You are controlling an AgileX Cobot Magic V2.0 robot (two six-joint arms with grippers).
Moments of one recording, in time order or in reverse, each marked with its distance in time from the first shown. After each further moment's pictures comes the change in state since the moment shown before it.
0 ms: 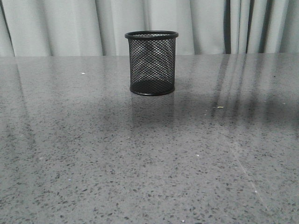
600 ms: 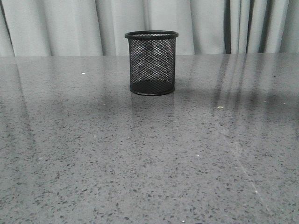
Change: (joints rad) left arm 0.184 -0.092 0.000 -0.004 0.052 -0.217; right arm 0.000 0.006 -0.094 -0.142 -0.026 -0.040
